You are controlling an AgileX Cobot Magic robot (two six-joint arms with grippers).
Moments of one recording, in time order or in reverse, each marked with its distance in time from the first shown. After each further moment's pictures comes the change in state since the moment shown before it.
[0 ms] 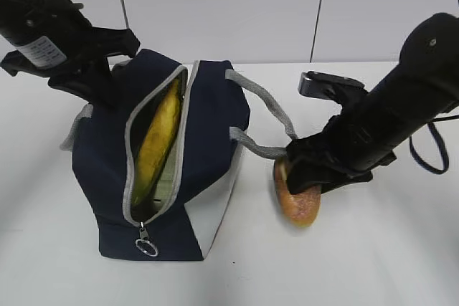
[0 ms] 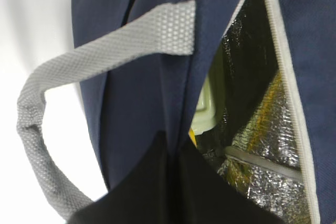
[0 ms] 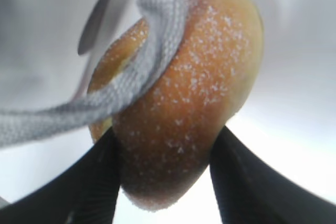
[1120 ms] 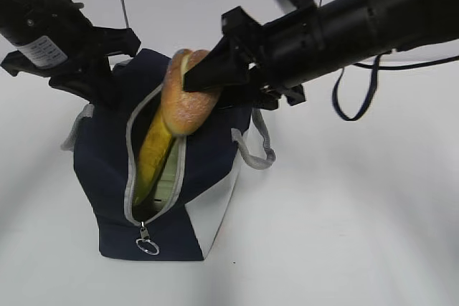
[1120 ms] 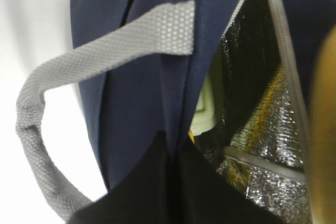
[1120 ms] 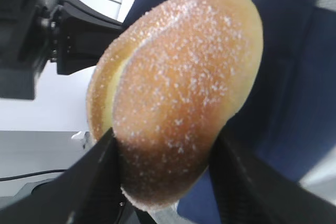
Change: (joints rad) left arm 0.000 0.000 0.000 -0.007 -0.002 0.000; right arm 0.055 -0.063 -0.192 0.618 0.232 -0.256
